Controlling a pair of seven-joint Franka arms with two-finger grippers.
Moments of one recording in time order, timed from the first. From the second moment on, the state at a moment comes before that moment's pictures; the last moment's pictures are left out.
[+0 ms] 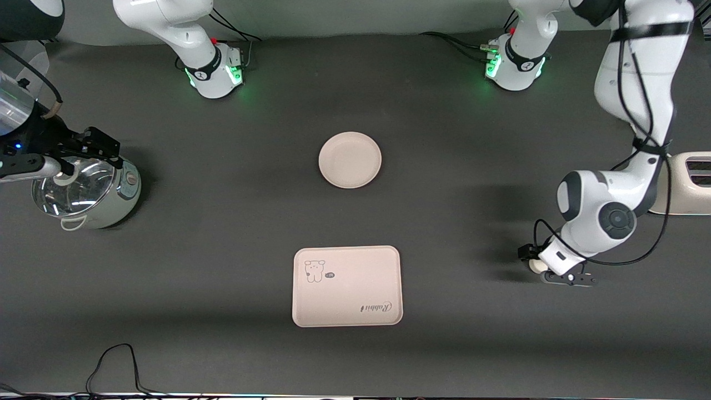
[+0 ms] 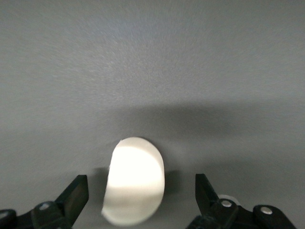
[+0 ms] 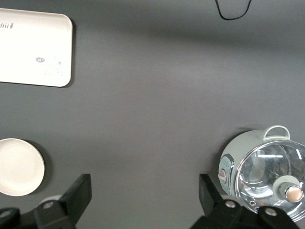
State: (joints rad) left arm -0.02 0.65 -0.03 -1.84 0.02 2.54 0.04; right arm 0.19 -0.01 -0.12 -1.58 -0.01 1.60 -0.02
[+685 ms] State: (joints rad) left arm -0.02 0.65 -0.03 -1.82 0.04 2.55 0.04; right arm 0.19 -0.01 -0.12 -1.58 -0.01 1.60 -0.02
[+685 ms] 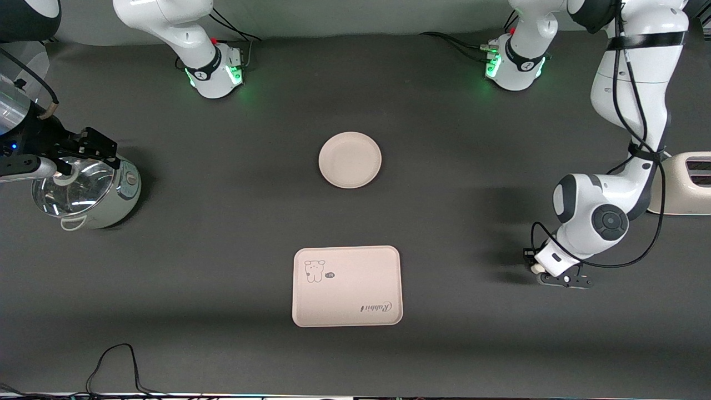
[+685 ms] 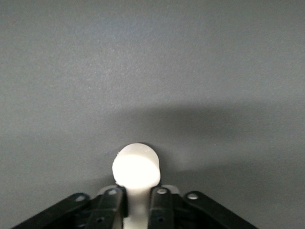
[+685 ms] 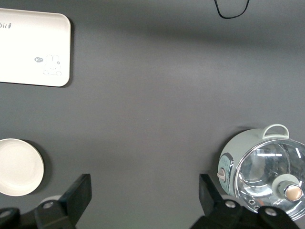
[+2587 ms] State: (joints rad) left arm -0.94 0.61 -0.06 -1.81 0.04 2.47 -1.20; right arm 0.30 -0.01 -0.10 -1.91 0.23 1.65 0.02
